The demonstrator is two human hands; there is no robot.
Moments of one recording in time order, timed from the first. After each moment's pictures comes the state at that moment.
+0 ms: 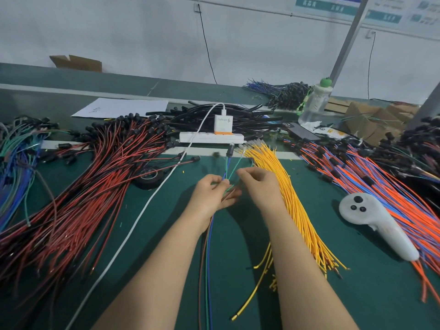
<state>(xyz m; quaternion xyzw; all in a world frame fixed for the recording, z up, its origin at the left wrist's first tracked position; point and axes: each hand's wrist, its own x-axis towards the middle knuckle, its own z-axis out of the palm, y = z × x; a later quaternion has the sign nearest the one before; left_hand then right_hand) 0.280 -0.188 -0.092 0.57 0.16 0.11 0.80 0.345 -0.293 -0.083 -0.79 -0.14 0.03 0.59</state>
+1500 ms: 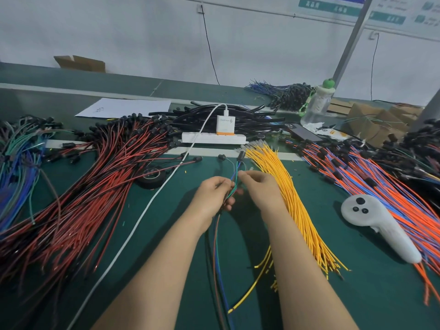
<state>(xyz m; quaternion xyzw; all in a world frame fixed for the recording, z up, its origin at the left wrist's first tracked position) 0.278 -0.186 -0.094 0.64 0.14 0.10 0.75 0.343 -0.288 -0.087 -0.77 -0.11 0.06 0.63</state>
